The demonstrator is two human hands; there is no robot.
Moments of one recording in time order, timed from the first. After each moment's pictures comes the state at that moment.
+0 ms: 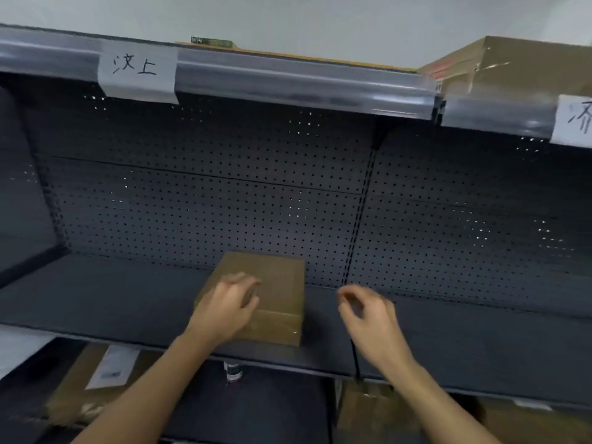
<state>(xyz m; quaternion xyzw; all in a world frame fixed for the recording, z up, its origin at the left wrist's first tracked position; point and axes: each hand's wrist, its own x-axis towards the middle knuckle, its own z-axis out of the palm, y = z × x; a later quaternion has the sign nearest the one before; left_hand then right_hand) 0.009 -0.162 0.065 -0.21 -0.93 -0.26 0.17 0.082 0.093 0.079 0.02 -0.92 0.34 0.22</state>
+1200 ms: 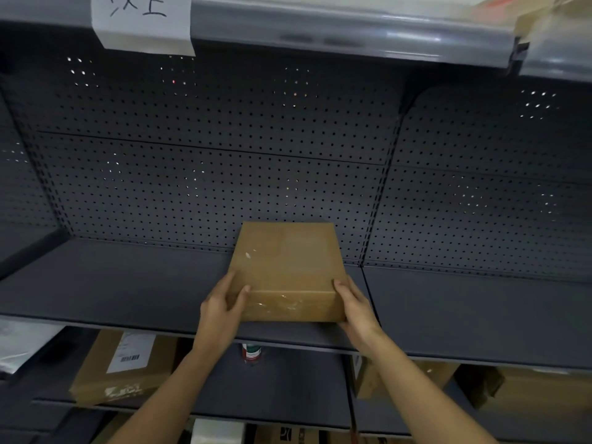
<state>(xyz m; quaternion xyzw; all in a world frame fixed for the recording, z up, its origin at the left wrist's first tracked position) -0.017 -0.209 -0.020 -0.03 -0.83 -0.54 0.11 0.000 0.039 -0.007 -0.17 -0.64 0.75 0.02</state>
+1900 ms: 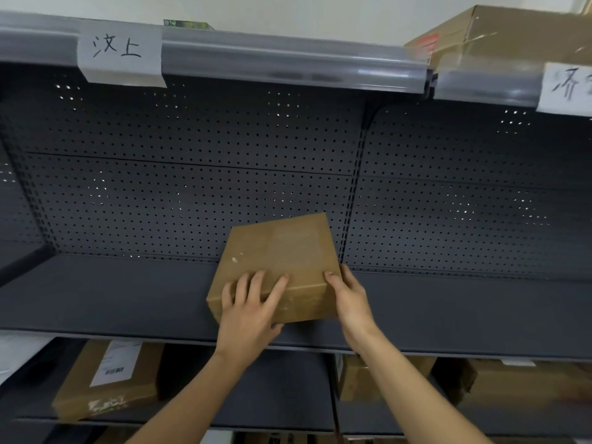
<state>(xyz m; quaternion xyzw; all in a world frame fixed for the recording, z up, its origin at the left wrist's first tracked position) 0.026 -0.134 0.006 -0.22 -0.94 -0.05 0.26 0.049 0.052 0.045 -0.14 -0.66 0.73 0.12</state>
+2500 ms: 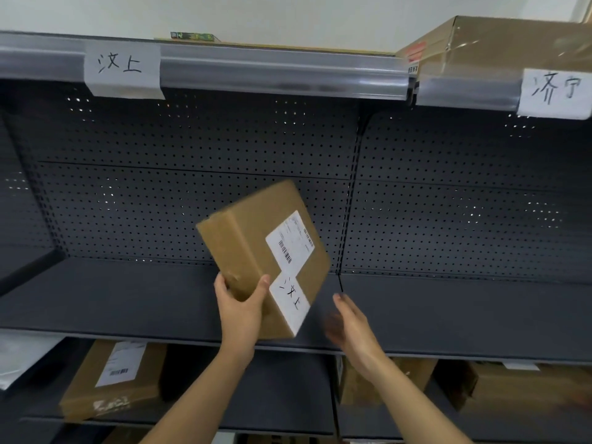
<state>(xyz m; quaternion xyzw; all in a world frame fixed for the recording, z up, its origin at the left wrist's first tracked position) 0.051 -0.114 0.037 0.03 -0.61 -0.78 0.13 0.079 0.073 0.015 -0.17 -0.62 0.77 0.02</state>
